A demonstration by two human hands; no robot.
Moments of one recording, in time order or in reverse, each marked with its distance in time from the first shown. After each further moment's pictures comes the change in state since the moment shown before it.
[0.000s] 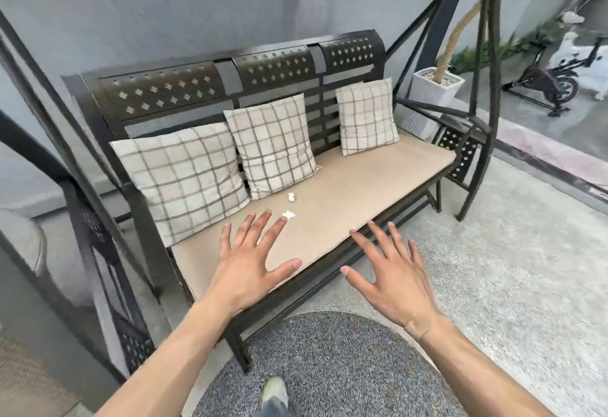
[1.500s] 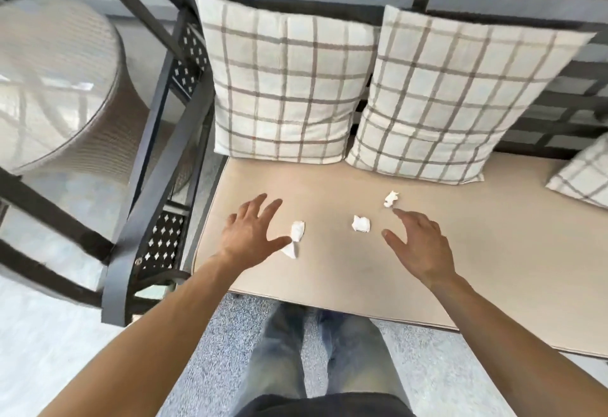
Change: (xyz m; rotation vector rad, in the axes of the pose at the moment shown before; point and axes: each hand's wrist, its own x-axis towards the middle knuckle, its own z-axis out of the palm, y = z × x) left_hand 0.216 -0.153 0.193 0.009 -0.383 -0.979; right_hand 0.507 0.065 0.239 0.038 -0.621 -0.399
